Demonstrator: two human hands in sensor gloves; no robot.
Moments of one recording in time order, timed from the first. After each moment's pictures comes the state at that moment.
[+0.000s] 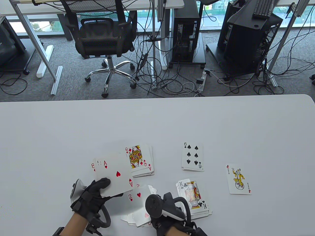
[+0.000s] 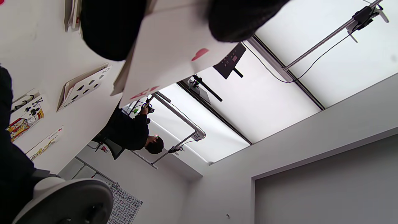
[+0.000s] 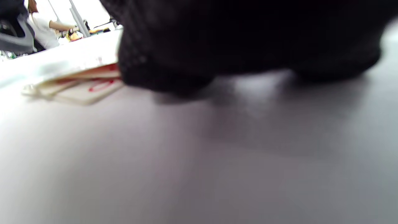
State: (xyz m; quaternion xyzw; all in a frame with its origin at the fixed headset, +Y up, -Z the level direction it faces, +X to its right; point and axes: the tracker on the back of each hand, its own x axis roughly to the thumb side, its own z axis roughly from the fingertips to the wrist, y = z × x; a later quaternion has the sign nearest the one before) left_hand -0.261 -0.798 -0.266 -0.21 -0.12 0.88 0.42; right_hand -0.010 -0.778 -0.219 0.20 0.17 0.96 0.09
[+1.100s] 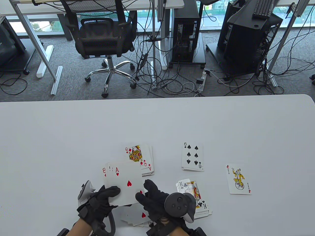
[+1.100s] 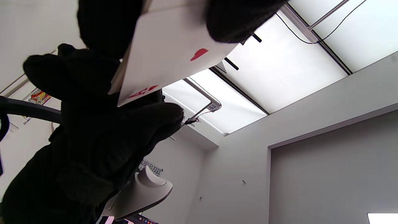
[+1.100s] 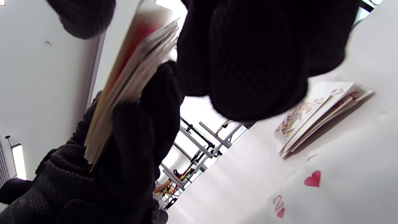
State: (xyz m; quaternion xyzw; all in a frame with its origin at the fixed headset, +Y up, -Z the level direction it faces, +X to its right) left_hand -0.229 -0.790 -0.248 -0.28 -0.17 0.84 0.43; right_hand 0.008 -0.730 -0.220 0.24 -0.07 0.85 0.47
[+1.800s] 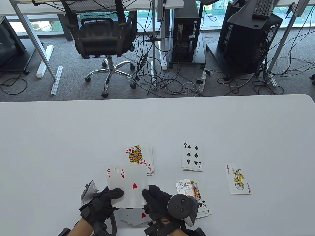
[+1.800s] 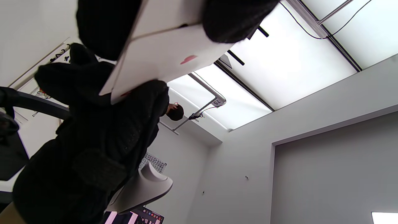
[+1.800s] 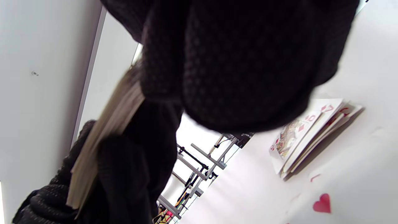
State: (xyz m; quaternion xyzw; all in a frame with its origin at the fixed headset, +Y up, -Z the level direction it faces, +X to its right) left_hand -0.227 -0.792 -0.251 -0.29 -0.18 0.84 0.42; right_hand 0.020 -0.731 -0.220 0.17 -0.11 0.84 0.51
